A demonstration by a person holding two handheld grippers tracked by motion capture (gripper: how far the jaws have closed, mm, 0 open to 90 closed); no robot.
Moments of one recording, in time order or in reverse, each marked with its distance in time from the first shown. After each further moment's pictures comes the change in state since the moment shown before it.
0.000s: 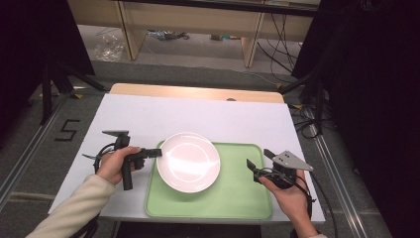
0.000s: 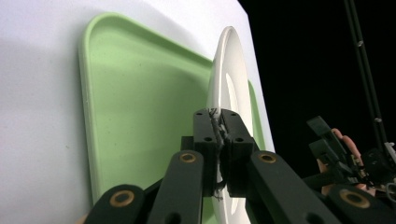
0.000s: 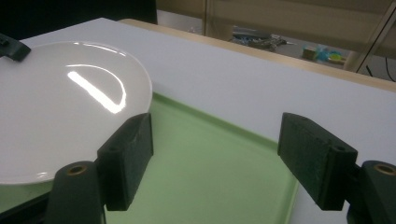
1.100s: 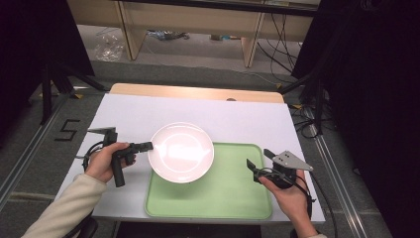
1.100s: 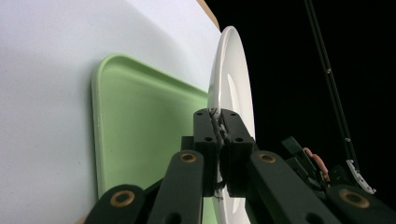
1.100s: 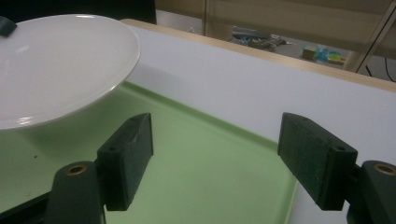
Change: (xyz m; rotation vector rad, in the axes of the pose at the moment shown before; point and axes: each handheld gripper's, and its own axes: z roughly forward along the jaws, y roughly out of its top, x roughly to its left) left arm 0.005 0.010 -0.028 -0.091 -0.076 -0.037; right arm 0.000 0.000 0.000 -0.001 -0.004 0.002
